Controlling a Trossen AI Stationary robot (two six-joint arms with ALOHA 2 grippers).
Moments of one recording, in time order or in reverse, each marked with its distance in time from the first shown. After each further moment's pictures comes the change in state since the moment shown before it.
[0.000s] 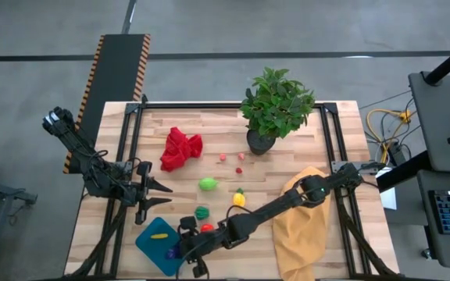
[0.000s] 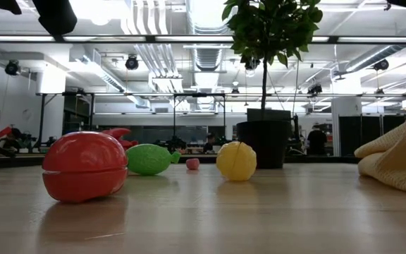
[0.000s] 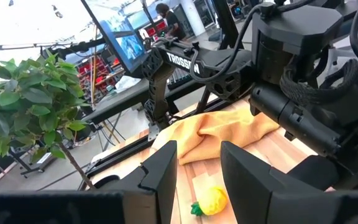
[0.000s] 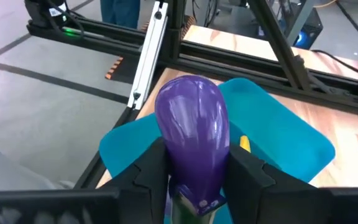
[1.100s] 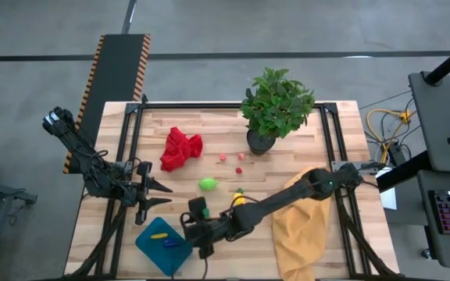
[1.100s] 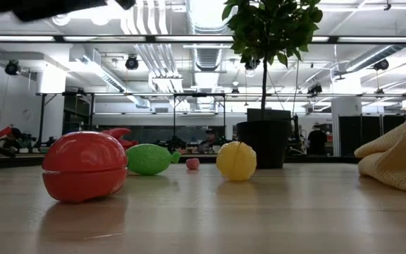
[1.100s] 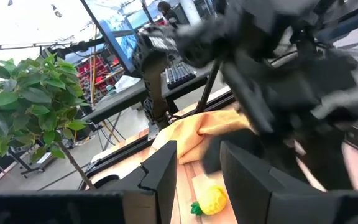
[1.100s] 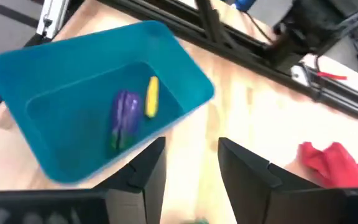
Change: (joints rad) left arm 0.000 0.003 0.000 0.000 0.000 0.000; right arm -0.016 -0.122 0.038 -0.420 0.219 -0.124
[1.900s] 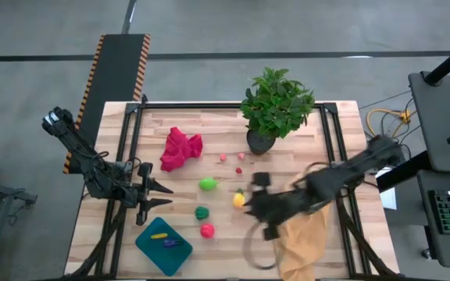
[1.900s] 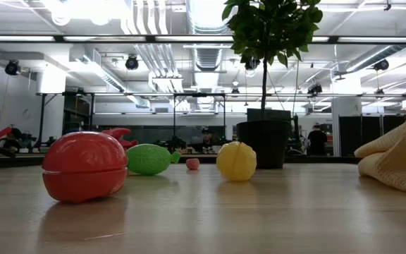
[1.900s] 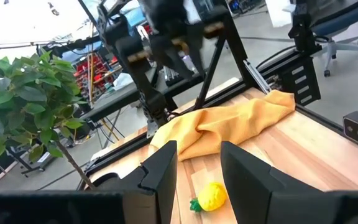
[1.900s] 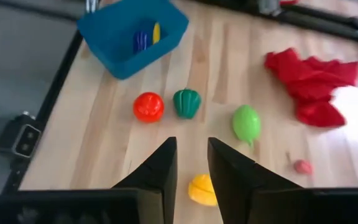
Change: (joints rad) left arm 0.000 0.016 0.000 -0.007 0.000 0.000; right arm 0.076 -0.757 -0.591 -0.289 -0.027 0.292
